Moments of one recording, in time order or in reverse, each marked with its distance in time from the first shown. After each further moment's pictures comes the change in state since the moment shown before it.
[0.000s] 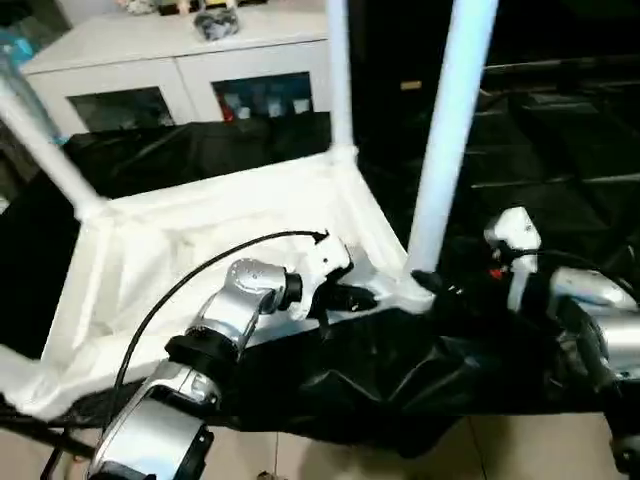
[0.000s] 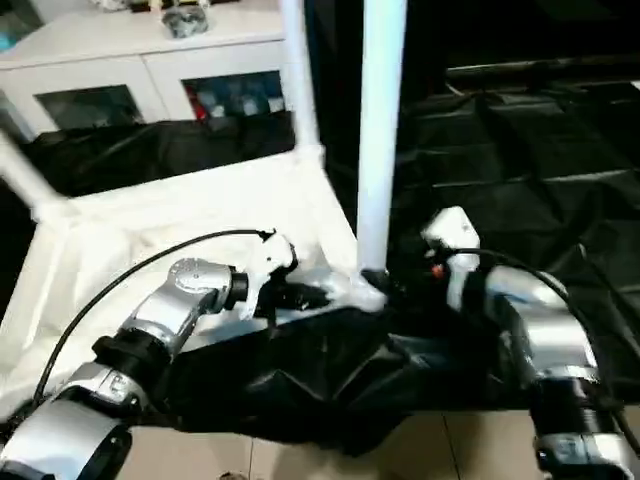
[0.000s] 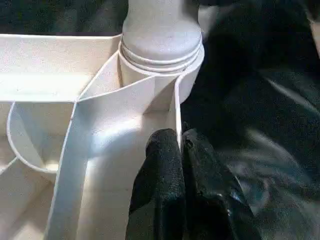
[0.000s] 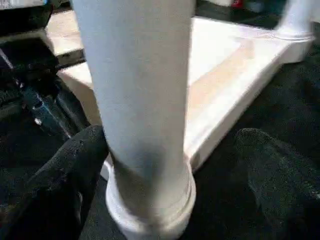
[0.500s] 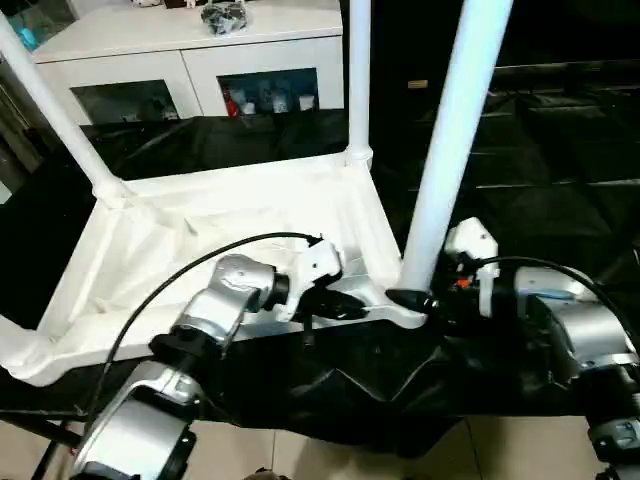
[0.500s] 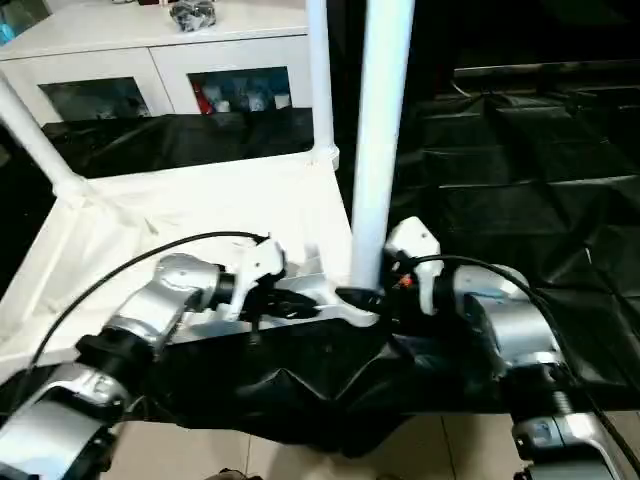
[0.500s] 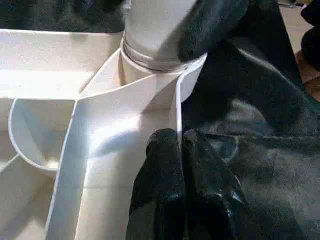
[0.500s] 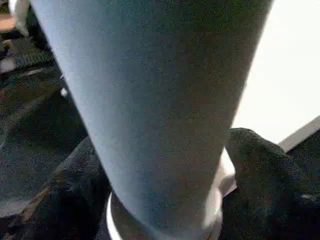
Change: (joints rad) left arm 0.009 0.071 -0.022 -0.042 -0.008 -0.008 -0.089; right arm -0.079 0.029 0.121 0.110 -0.031 -0.040 0.104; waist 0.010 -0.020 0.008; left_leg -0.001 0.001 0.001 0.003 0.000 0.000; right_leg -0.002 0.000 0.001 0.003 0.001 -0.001
